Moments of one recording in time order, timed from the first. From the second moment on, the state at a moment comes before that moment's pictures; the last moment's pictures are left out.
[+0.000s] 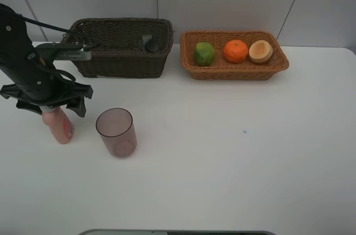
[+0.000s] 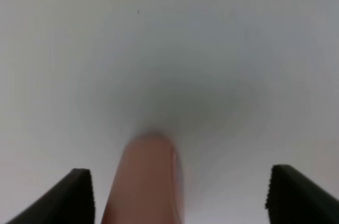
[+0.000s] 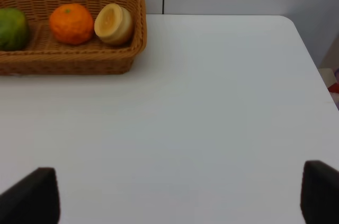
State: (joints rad) left arm -0.24 1.72 -0.81 0.03 0.55 -0.28; right arm 0.02 0.00 -0.52 -0.17 1.06 0.08
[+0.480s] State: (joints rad) left arm -0.24 1.75 -0.81 0.03 0.55 -0.28; right arm 0.02 0.00 -0.52 -0.17 1.06 0.08
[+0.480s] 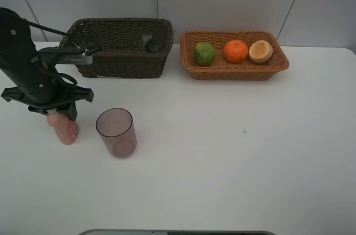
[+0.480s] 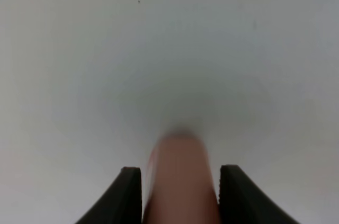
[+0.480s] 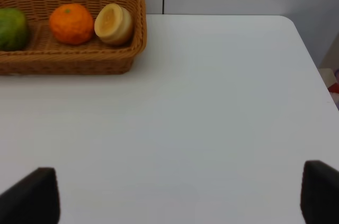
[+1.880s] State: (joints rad) left arm -0.24 1.74 -1.38 0.19 0.64 -0.32; right arm 0.02 0.00 -0.52 -0.17 1.06 0.08
